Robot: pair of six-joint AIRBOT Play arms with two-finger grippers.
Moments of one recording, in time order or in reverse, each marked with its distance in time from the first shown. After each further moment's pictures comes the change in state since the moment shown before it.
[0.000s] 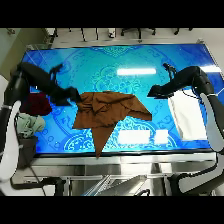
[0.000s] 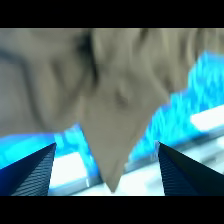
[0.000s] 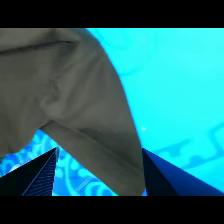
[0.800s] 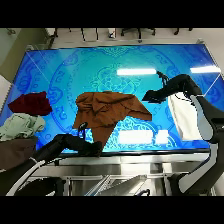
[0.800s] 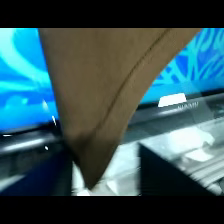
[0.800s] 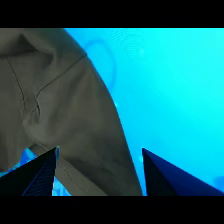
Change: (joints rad) left arm -0.477 0.321 -1.008 -0.177 -0.739 -0.202; right arm -0.003 -0.159 0.000 0.139 0.055 -0.111
